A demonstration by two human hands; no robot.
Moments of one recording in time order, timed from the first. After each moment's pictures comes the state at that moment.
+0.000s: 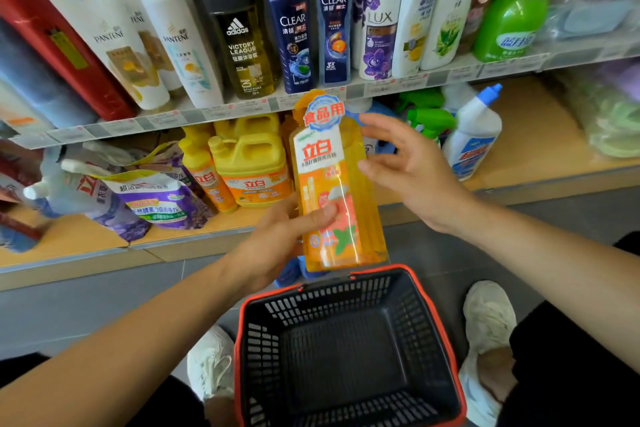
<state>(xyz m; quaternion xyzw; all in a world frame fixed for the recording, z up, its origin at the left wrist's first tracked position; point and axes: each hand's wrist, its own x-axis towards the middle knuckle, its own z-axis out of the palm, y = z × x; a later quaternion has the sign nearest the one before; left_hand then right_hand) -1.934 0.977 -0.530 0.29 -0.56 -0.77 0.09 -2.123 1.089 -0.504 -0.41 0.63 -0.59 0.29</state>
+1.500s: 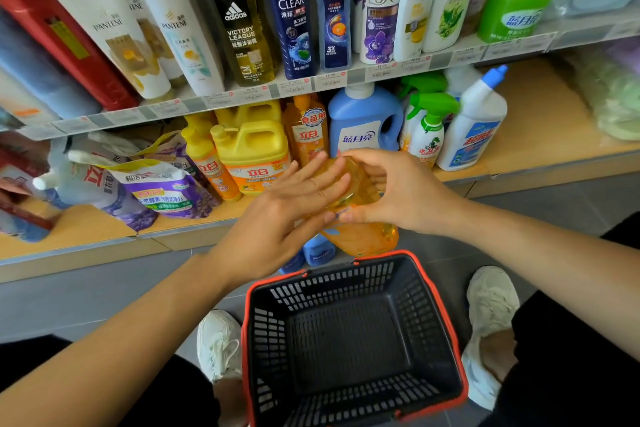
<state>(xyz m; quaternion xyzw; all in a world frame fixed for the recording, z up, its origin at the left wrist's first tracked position) -1.911 0.972 -0.505 0.01 -0.95 -0.26 0.14 -2.106 1.099 -0.521 -0.55 0.65 -0.45 0.27</state>
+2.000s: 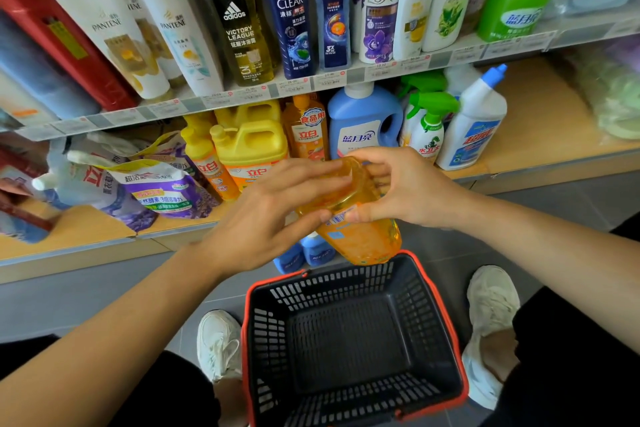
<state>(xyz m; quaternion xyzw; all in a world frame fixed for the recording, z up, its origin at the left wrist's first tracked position) -1.913 0.956 -0.498 -0.04 -0.96 -0.20 0.19 -2.116 1.101 -0.519 -0.53 0.62 -0.47 0.35</state>
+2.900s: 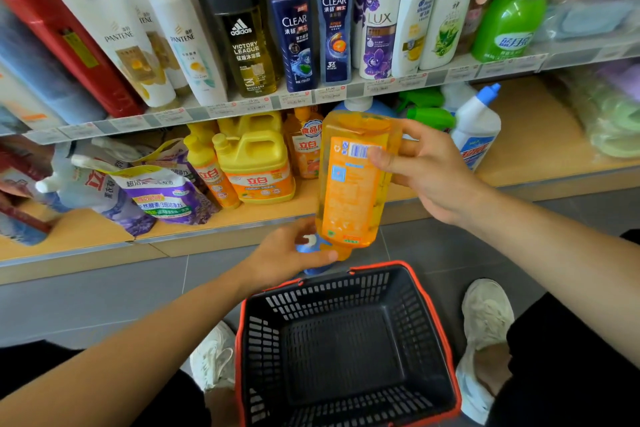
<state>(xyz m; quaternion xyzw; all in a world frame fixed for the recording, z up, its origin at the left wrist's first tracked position) -1.918 0.964 -0.585 0.26 -0.81 -0.52 -0.02 -2.131 1.100 -0.496 -0.31 0.59 -0.65 0.37</state>
